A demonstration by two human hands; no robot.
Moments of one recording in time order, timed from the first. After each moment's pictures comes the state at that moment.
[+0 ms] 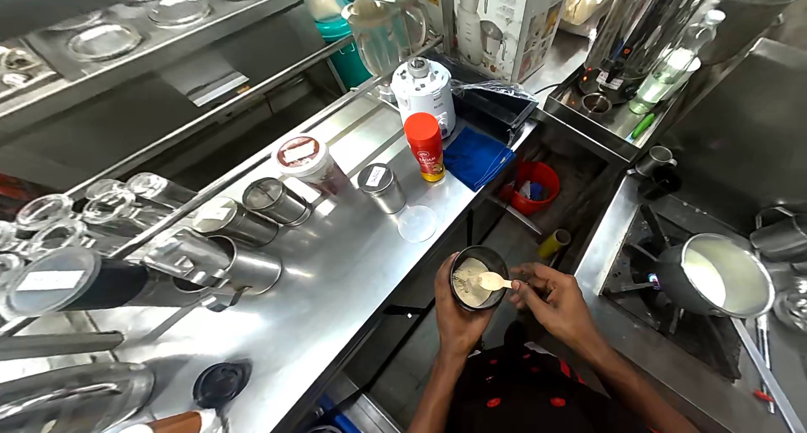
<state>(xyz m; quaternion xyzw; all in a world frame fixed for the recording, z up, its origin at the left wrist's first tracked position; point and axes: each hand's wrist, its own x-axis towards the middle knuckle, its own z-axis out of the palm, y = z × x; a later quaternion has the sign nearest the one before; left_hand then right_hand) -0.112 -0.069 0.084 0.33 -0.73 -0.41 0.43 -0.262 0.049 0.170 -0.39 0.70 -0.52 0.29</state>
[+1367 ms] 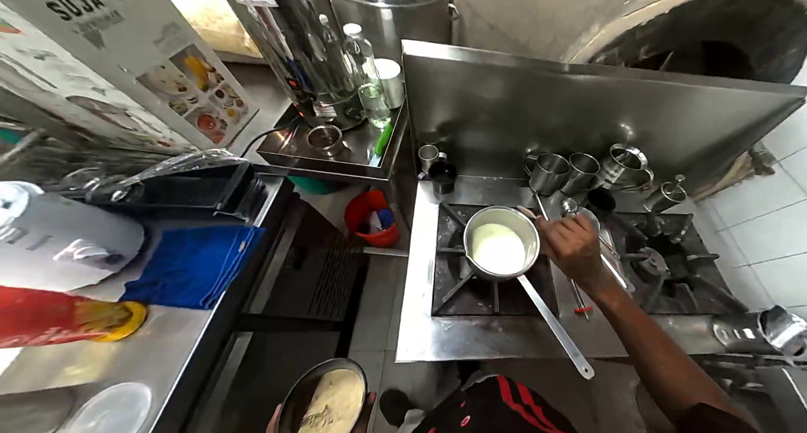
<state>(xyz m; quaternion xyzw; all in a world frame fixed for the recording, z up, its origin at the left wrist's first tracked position) -0.240 0.112 0.048 0.29 -0.75 -0.45 0.39 -0.595 0.451 0.158 -0.39 0.86 -0.07 -0.32</state>
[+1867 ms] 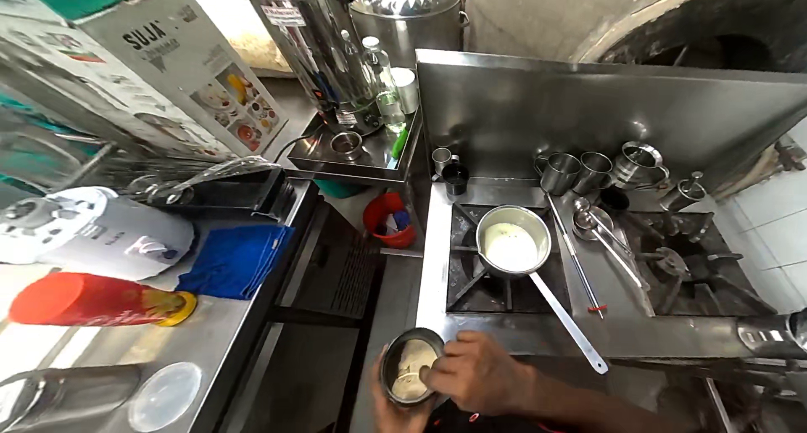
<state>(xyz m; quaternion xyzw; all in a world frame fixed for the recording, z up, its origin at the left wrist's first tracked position) -0.257 0.147 0.059 0.16 -0.77 -0.53 0.30 -0.391 0.303 0.141 -0.61 0.74 -0.28 -0.04</state>
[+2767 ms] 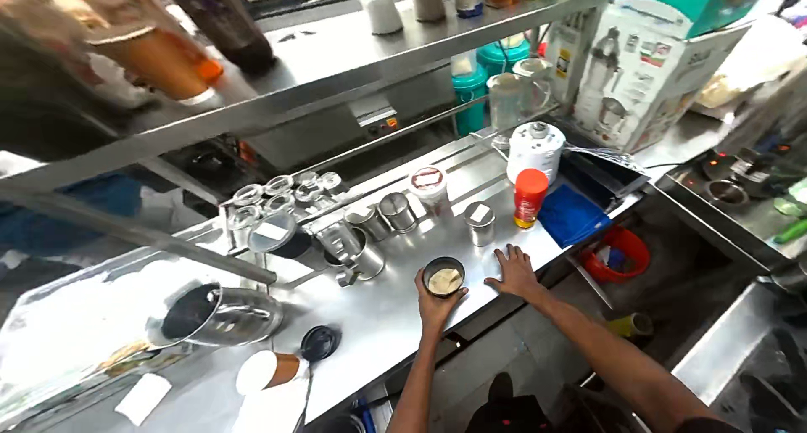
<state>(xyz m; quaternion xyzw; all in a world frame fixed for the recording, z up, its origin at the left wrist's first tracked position) 0.010 -0.271 -0.024 0.56 -0.61 -0.34 0.45 -0.248 -0.255 0.014 -0.66 0.73 -0.08 0.13</state>
